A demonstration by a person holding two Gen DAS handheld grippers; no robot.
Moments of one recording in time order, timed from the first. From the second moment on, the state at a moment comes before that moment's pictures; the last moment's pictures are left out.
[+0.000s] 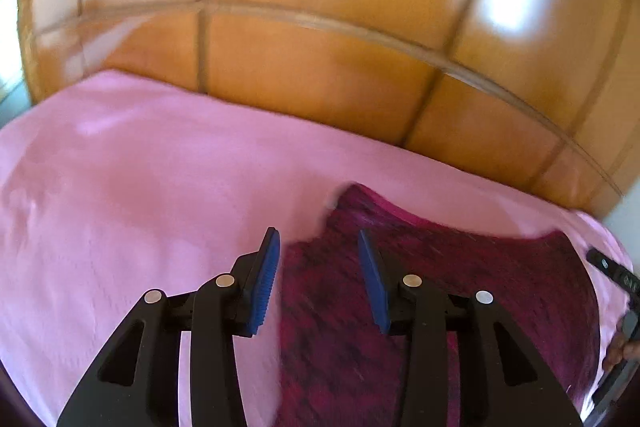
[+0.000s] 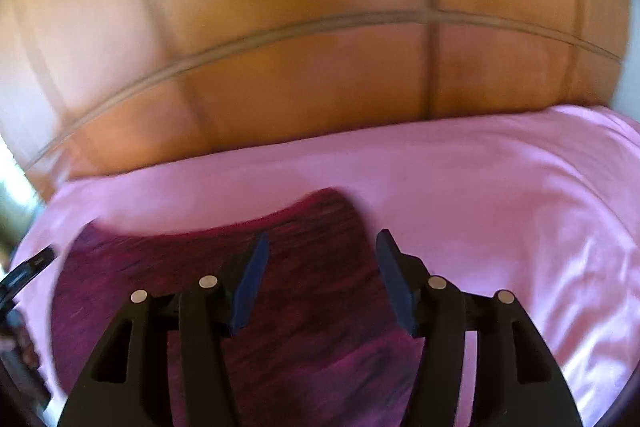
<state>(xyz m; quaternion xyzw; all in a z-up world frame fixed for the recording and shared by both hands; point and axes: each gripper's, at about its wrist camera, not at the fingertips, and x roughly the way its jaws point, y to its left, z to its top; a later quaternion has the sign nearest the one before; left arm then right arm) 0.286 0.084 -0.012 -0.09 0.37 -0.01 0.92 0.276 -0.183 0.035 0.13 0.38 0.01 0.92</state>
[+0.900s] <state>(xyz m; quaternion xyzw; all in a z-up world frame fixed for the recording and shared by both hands) 0.212 0.027 -0.026 -0.02 0.37 -0.07 0.93 0.228 -0.138 0.029 0.09 0.41 0.07 0.91</state>
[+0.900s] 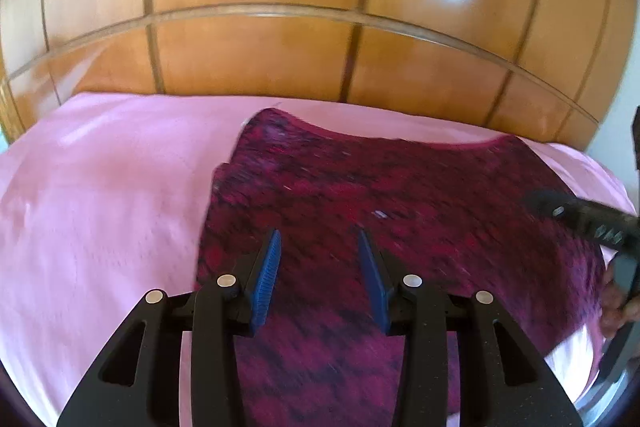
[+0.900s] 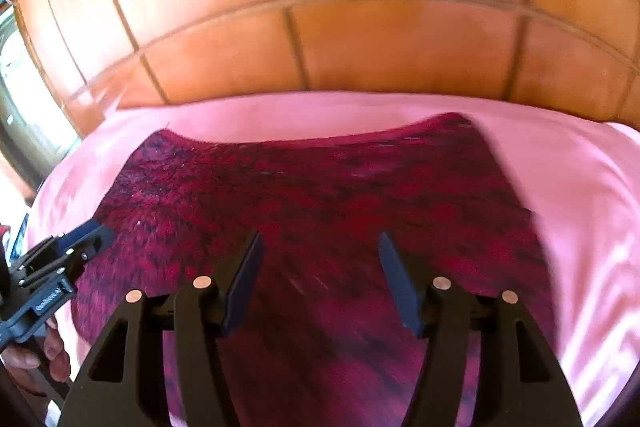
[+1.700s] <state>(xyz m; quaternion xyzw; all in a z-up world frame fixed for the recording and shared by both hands) 0.187 0.000 -0.045 -0.01 0.40 -0.07 0.91 0.100 -0.238 -0.019 0.16 0.44 -0.06 0.88</state>
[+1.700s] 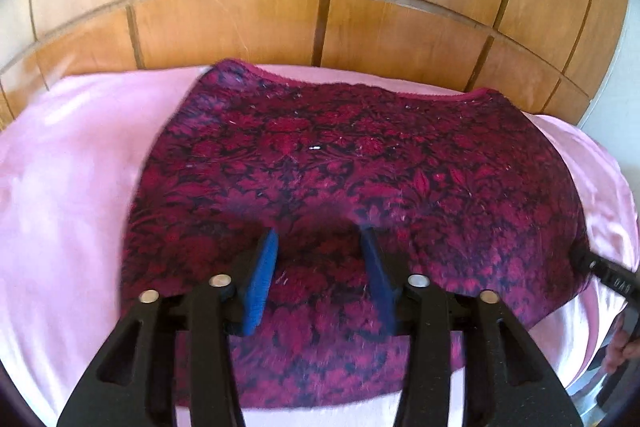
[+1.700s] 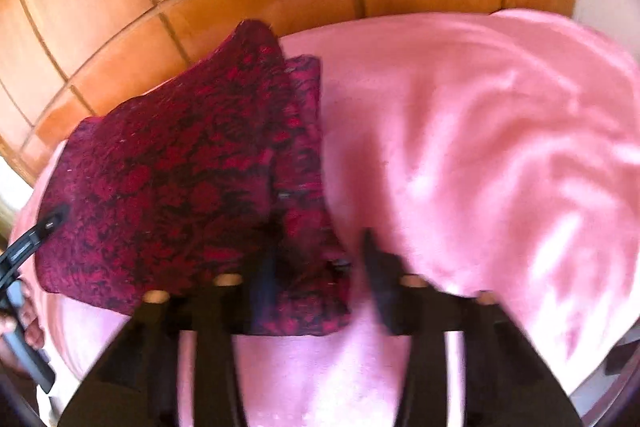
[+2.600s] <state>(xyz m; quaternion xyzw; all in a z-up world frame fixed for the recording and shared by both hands) 0.132 0.101 -0.030 -0.04 0.36 0.05 0.93 0.154 -0.123 -0.005 0.07 0.40 0.00 0.91</state>
